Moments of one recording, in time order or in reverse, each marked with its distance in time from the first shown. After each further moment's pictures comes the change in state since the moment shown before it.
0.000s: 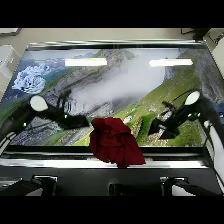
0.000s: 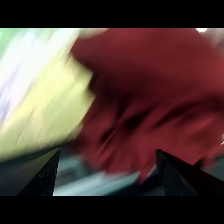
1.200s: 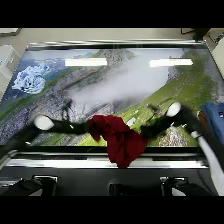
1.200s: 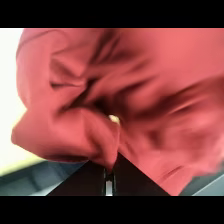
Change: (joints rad) left arm -0.064 0.126 -0.181 -0.150 0.378 0.043; right arm 0.171 0.092 -0.037 -0.024 -0.253 0.026
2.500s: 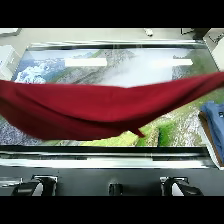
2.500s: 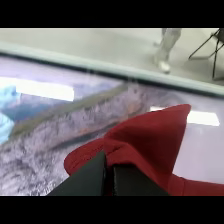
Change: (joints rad) left arm 0.427 0.596 0.324 0.477 0.025 -0.050; right arm -0.371 0.370 0.638 -0.212 0.167 0.079
